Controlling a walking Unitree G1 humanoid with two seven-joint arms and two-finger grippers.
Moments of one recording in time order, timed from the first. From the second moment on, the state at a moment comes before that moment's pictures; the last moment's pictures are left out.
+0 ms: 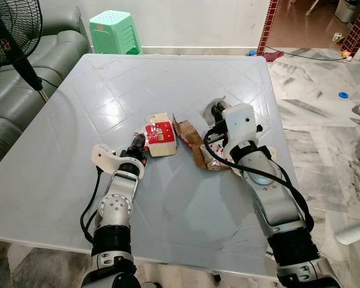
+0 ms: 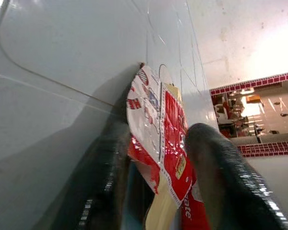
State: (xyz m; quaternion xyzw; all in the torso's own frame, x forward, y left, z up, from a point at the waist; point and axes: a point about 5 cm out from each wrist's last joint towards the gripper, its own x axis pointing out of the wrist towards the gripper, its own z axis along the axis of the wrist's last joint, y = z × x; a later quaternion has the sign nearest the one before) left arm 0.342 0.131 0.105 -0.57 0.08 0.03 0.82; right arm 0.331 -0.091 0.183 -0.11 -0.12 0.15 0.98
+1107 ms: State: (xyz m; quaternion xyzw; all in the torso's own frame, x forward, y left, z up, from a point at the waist) left arm 0.353 0.153 0.137 -0.57 -0.02 0.06 0.82; right arm 0.331 -0.083 0.183 -0.10 -0.12 0.16 0.97
